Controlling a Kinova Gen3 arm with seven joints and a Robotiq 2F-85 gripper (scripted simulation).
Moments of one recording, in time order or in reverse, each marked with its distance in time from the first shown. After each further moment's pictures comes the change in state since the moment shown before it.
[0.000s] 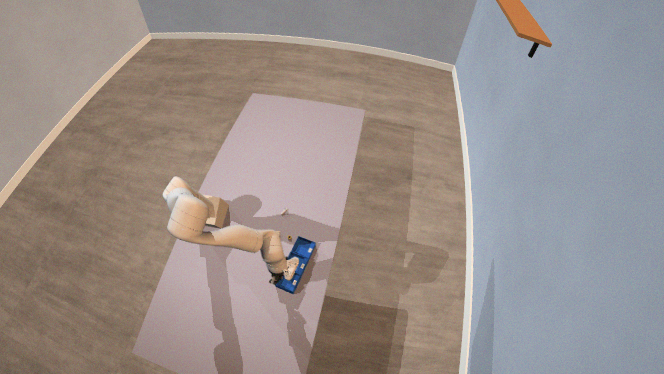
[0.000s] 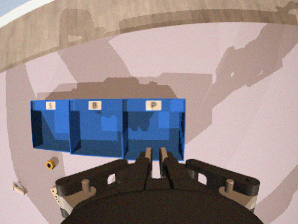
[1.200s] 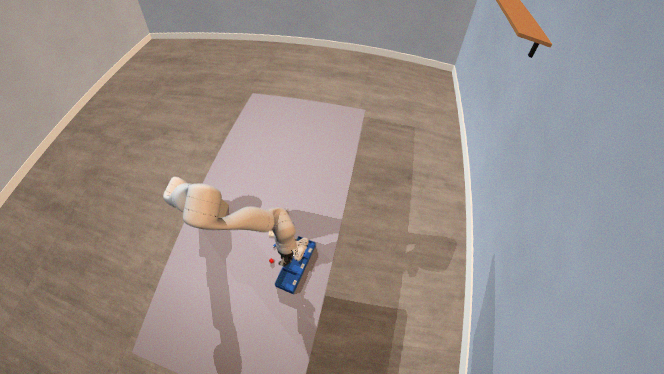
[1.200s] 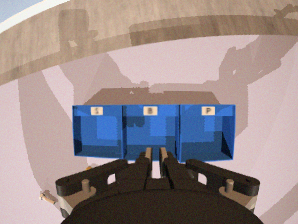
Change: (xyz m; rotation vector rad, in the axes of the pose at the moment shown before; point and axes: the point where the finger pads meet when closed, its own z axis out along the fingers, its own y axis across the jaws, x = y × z) arm 0.007 -0.080 -0.011 -0.003 0.021 0.008
